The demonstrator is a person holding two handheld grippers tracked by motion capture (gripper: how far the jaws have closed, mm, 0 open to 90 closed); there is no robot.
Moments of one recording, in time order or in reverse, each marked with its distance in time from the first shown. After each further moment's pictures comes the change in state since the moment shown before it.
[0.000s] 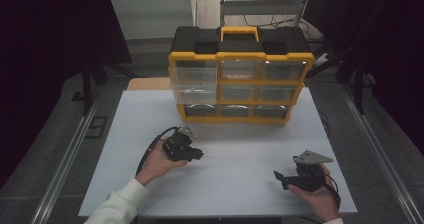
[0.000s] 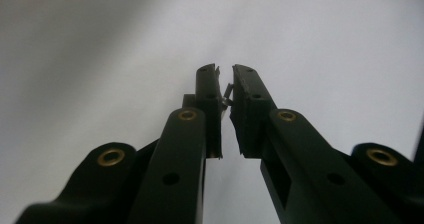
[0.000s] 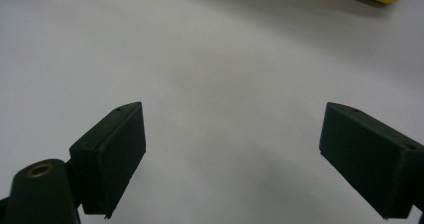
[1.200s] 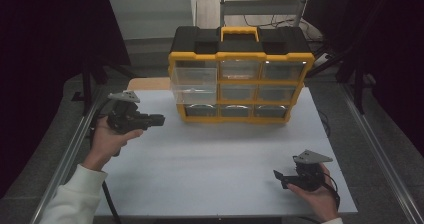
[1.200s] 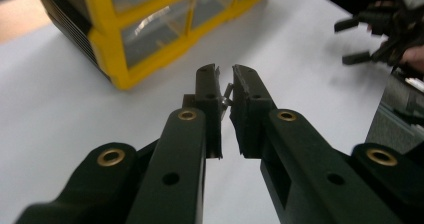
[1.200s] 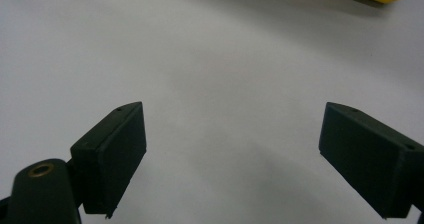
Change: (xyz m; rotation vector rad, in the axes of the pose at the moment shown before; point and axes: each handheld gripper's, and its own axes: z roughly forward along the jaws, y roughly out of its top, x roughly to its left) left arm 0.035 -0.006 -0.154 -0.287 0.067 -0.102; right arm 0.000 0.001 0.001 0.002 -0.005 0.008
